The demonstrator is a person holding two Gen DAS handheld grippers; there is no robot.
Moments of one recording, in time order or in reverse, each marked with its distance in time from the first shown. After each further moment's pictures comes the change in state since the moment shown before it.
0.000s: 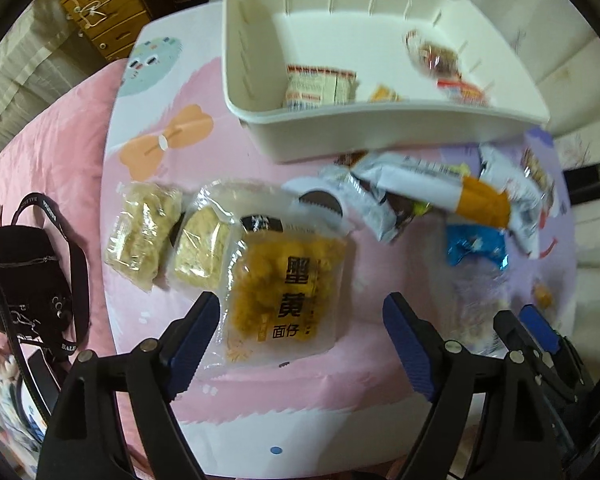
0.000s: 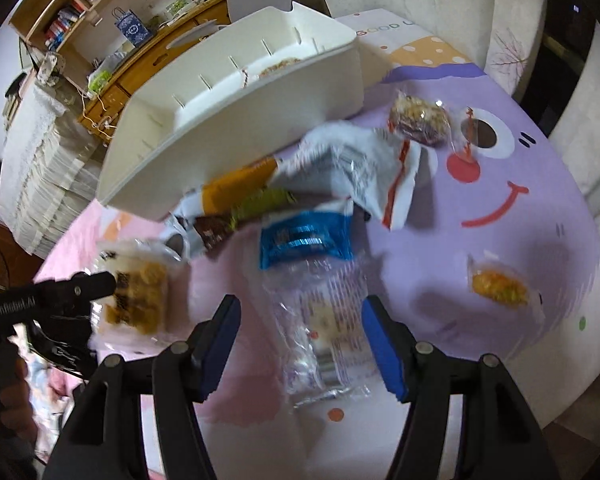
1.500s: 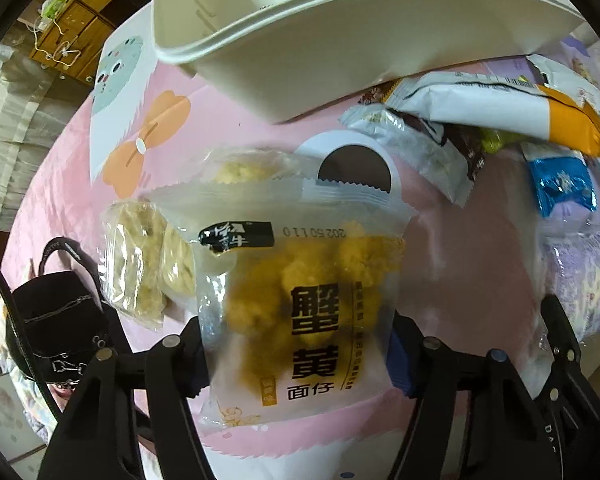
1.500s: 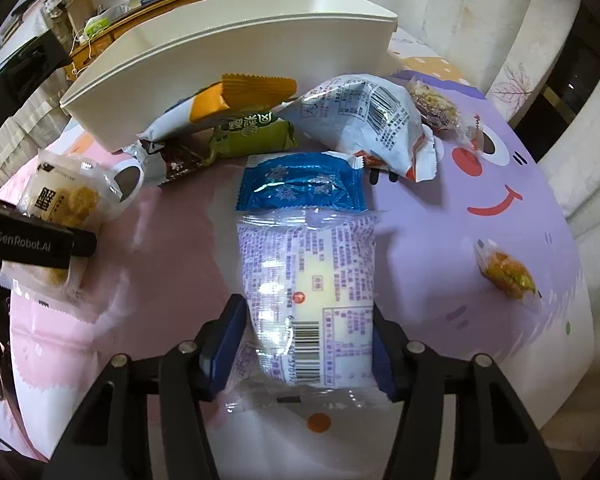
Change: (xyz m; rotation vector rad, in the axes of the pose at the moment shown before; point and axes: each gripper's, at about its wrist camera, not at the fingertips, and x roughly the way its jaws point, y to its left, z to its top) left arm 0.063 -0.026 0.004 0.203 0.095 0.179; right arm 0.041 0.028 -0.045 -0.182 -0.057 -0.240
